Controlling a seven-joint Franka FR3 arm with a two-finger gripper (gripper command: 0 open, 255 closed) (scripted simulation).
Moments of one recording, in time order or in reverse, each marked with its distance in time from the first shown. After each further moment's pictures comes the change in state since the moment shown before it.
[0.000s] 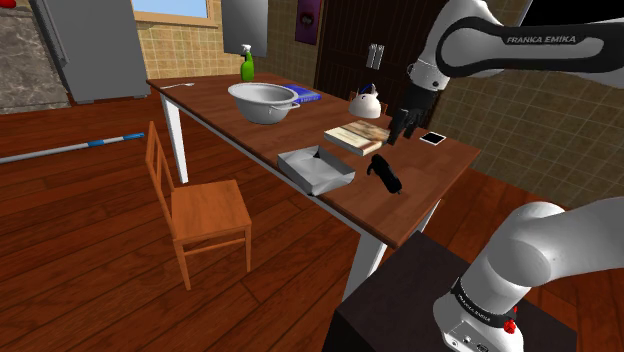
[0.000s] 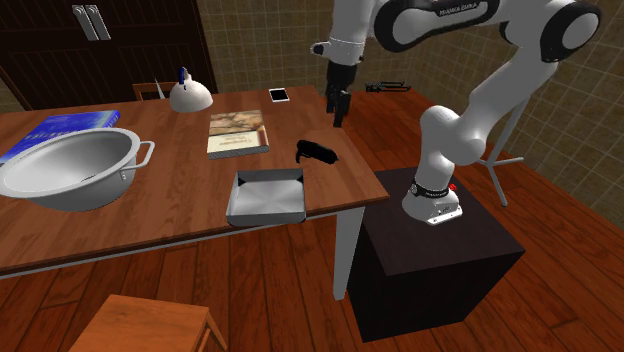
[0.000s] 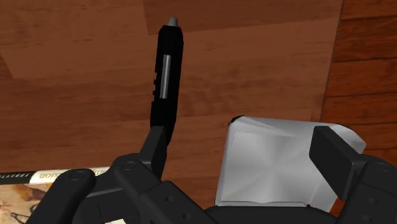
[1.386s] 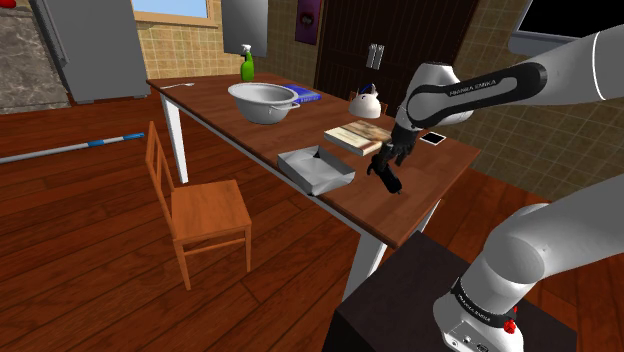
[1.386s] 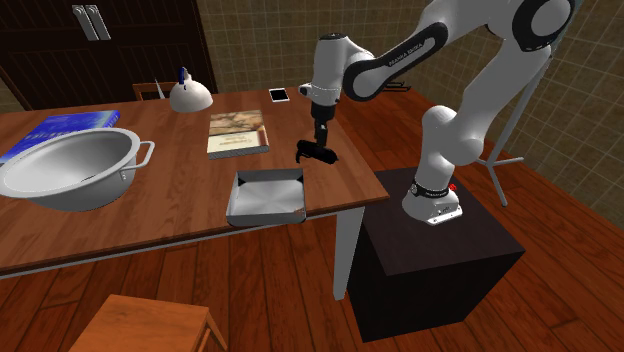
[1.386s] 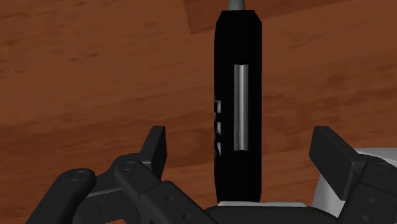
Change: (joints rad) arm -0.077 0.226 -0.075 -0.167 -0.053 0.379 0.008
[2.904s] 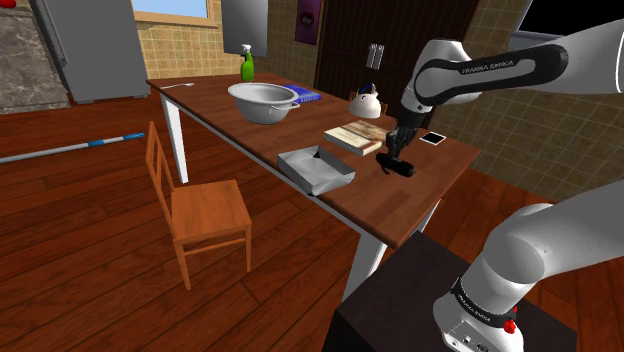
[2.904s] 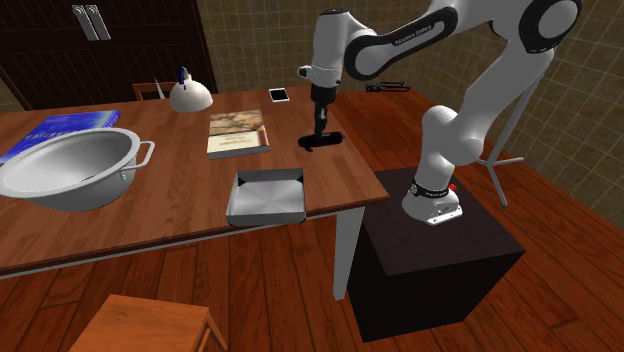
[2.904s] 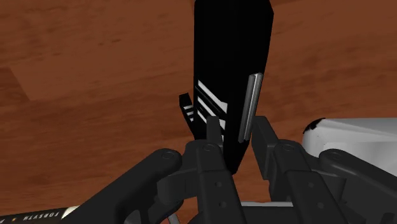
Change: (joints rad) arm 0.000 -0.050 0.008 0.104 0.003 -0.153 0.000
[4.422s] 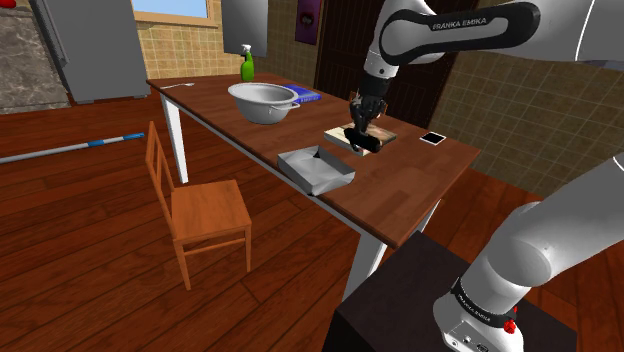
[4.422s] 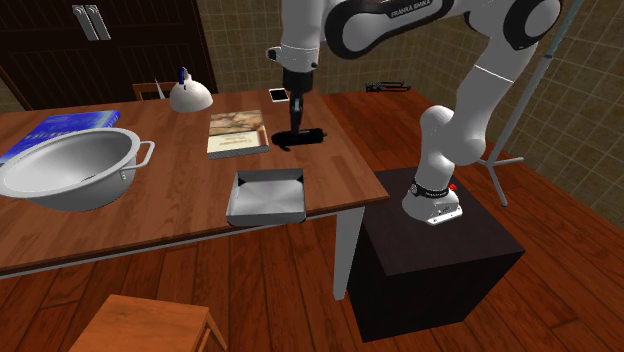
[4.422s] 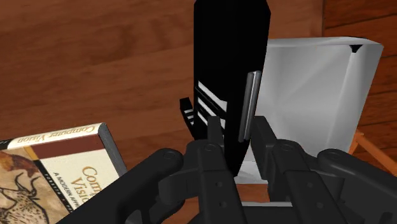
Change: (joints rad) arm 0.082 0.202 0.158 0.368 0.057 -0.171 0.199
